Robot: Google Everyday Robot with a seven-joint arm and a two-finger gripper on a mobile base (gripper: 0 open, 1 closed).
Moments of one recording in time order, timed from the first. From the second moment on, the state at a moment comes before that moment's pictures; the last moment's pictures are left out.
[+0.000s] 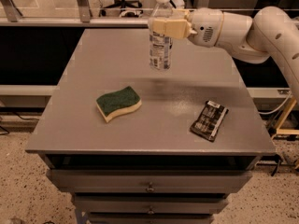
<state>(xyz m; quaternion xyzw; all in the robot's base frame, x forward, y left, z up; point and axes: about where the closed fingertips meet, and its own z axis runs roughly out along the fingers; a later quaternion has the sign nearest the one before) 0.642 -0.043 1.015 -0.39 0.55 0.47 0.57</state>
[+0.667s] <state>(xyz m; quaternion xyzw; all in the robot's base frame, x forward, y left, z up) 0.641 -0.039 1.013 -0.40 0.55 0.46 0.56</state>
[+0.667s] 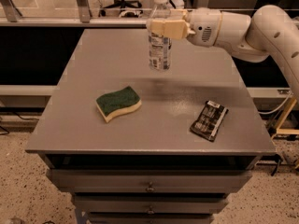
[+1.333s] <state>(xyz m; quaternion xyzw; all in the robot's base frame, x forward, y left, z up) 0.648 -0.041 0.985 -0.41 0.56 0.47 0.55</state>
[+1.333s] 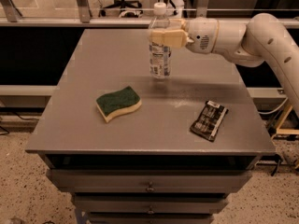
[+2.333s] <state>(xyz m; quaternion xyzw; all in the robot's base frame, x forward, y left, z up) 0.650 -0.047 0.968 -0.43 0.52 0.45 0.58</state>
